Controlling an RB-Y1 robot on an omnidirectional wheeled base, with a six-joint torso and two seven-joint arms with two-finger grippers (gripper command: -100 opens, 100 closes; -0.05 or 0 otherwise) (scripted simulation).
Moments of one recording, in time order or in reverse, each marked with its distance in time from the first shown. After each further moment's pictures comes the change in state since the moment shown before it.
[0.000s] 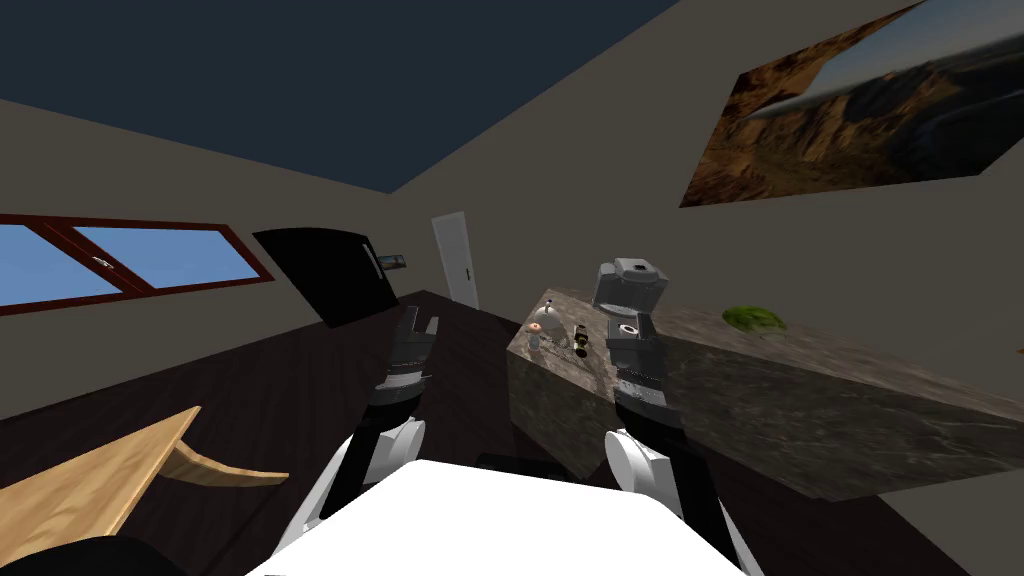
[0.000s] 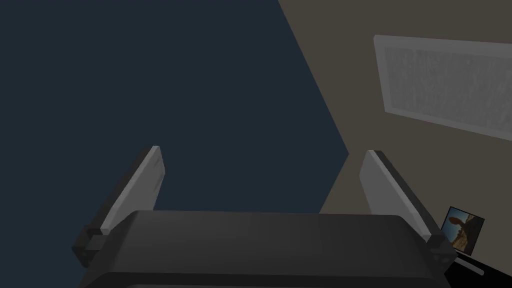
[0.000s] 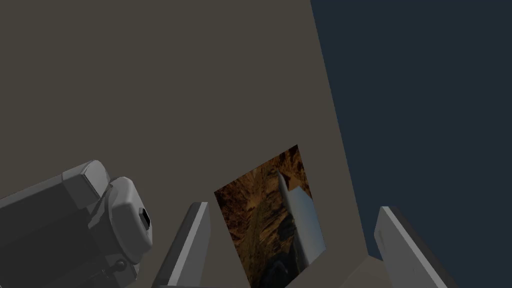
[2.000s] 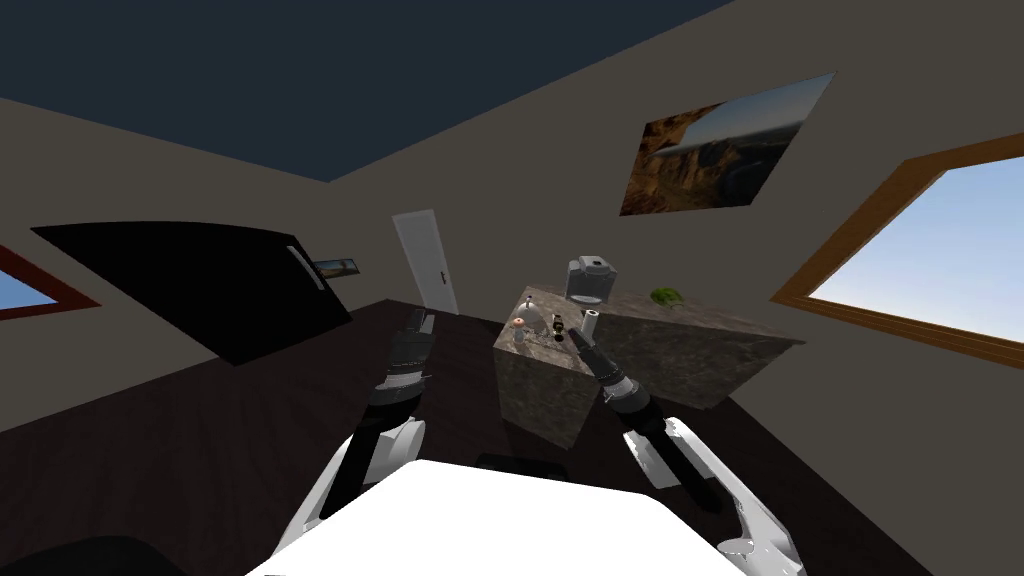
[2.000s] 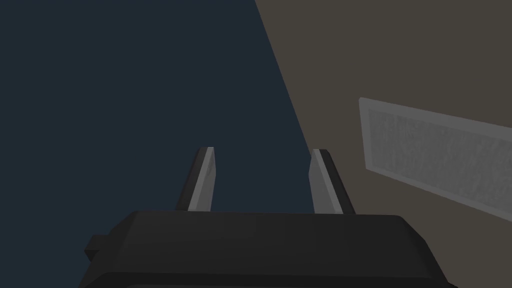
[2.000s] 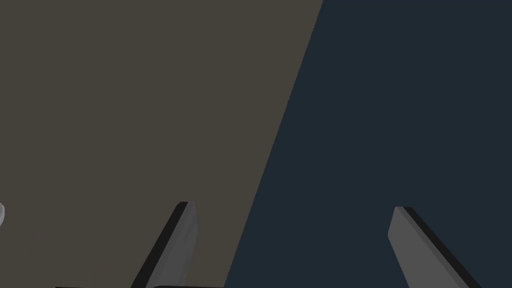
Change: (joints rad) left arm 0.000 0.000 0.000 0.000 0.000 0.000 0.000; right arm -0.157 -0.522 0.062 0.228 0.384 -0.085 0.065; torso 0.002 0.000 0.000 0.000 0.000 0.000
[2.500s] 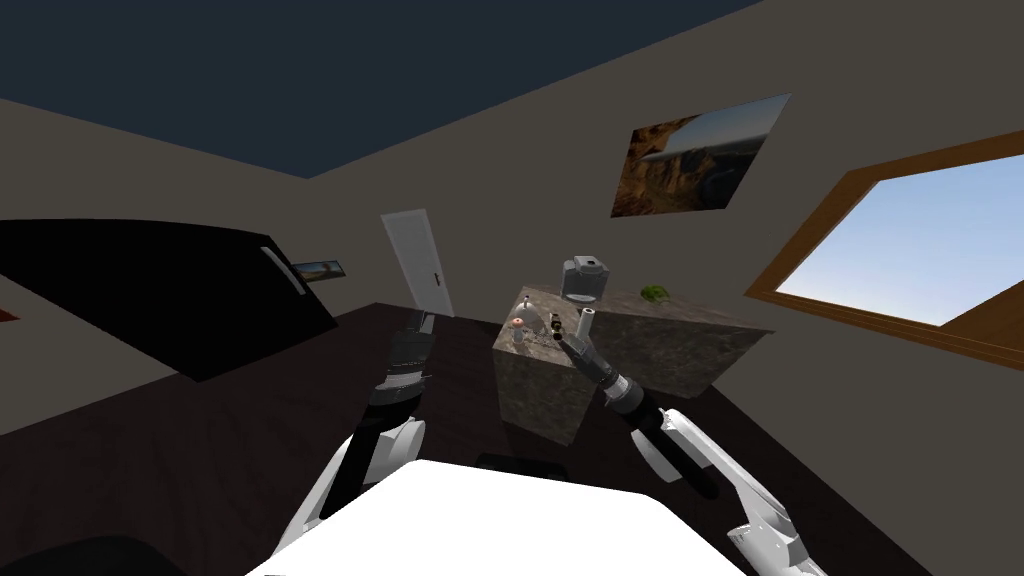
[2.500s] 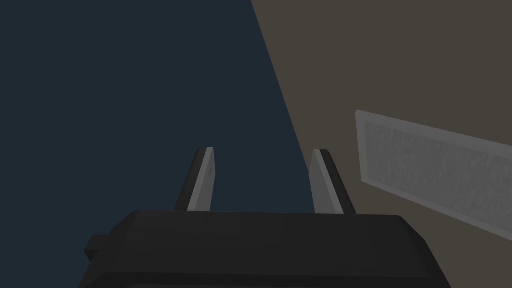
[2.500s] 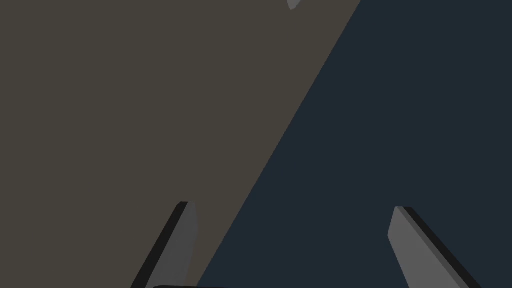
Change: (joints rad) left arm 0.000 0.000 0.000 0.000 0.000 0.000 0.000; right arm -0.049 -0.122 0.023 0.095 0.140 -0.032 0.025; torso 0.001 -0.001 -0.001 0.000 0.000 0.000
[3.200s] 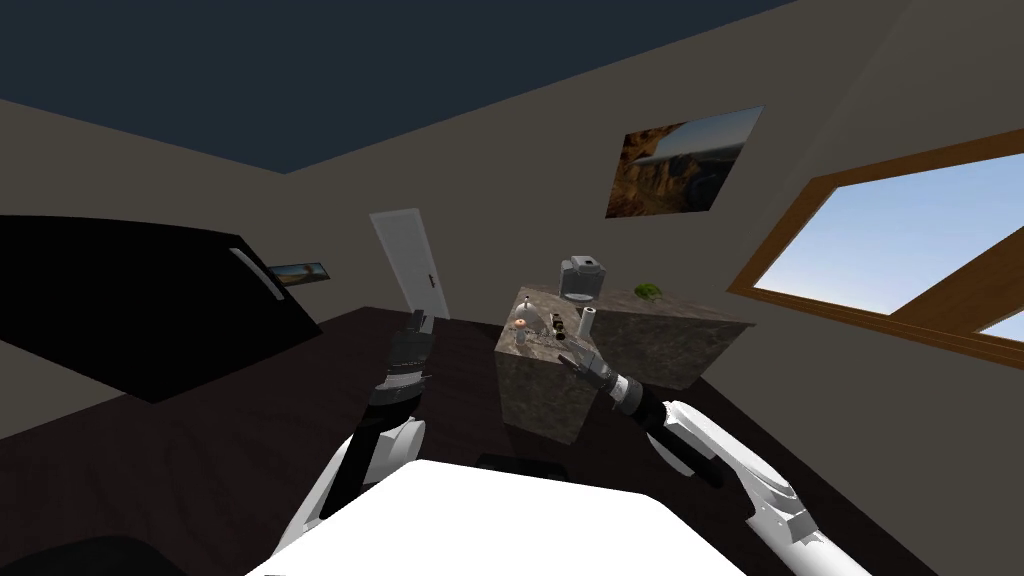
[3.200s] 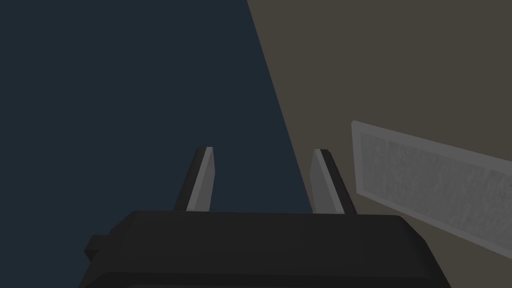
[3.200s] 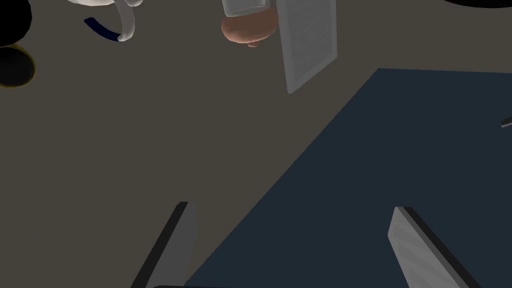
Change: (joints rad) left arm 0.000 0.000 0.000 0.000 0.000 0.000 0.000; right arm -0.051 -0.150 0.024 0.106 0.174 -0.024 0.024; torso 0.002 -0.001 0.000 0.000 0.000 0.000
